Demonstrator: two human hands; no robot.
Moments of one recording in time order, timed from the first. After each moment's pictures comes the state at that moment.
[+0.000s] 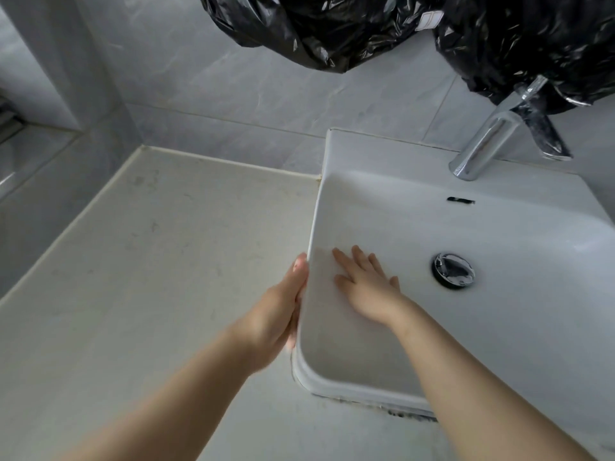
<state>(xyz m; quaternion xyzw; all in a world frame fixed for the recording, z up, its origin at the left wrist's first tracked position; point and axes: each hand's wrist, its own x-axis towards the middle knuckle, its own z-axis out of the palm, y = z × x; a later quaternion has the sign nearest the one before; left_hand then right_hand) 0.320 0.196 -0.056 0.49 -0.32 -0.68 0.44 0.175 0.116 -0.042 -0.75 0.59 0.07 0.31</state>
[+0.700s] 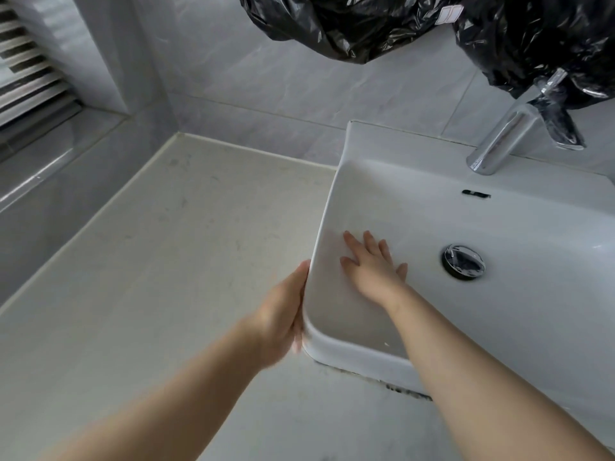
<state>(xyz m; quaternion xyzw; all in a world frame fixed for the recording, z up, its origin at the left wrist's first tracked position) 0.299 0.241 -0.036 0.53 -0.27 -0.65 0.47 0.176 0.127 -0.050 -0.75 0.59 0.03 0.29</state>
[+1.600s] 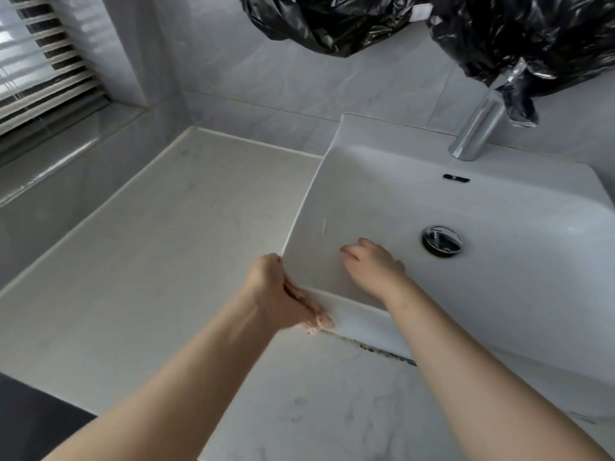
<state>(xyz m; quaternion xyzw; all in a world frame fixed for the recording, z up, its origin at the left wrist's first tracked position) 0.254 0.259 -0.014 0.52 0.14 -0.64 0.54 0.133 0.161 -0.043 -0.78 0.56 0.02 0.27</state>
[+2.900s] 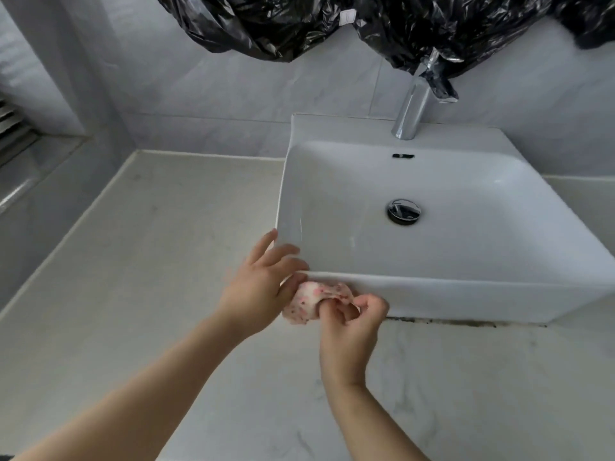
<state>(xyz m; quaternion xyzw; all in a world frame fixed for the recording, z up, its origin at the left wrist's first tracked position) 0.314 0.285 -0.047 0.57 -0.77 -0.10 0.28 0.178 0.322 -0.058 -0.36 0.63 -0.60 0.34</state>
